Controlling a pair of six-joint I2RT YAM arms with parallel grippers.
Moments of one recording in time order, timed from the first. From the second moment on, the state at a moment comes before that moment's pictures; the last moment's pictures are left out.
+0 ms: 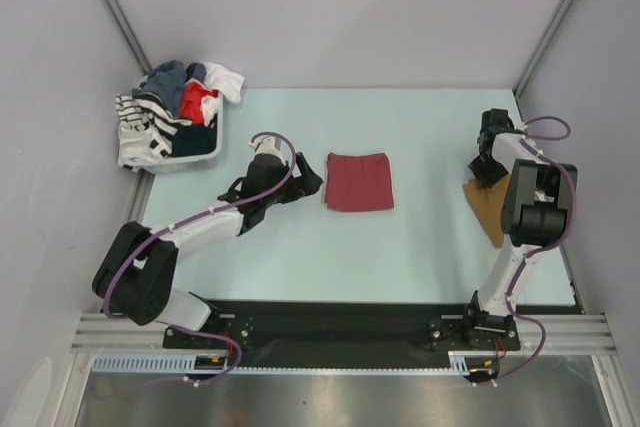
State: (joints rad) left arm -0.54 1.44 0.75 0.15 -0.05 -0.71; right arm -0.14 1.94 1.36 -0.59 0.37 0.76
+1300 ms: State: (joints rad) left arm -0.56 1.57 0.87 0.06 -0.02 -0.67; right arm 0.15 1.78 1.18 -0.49 0.20 0.36
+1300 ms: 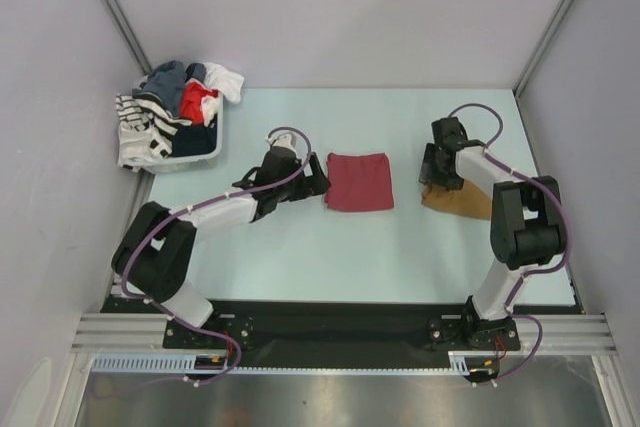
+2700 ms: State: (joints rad) left arm -0.56 2.03 1.28 -0.07 0.06 -0.69; right arm 0.27 2.02 1.35 -0.29 -0.22 0.41
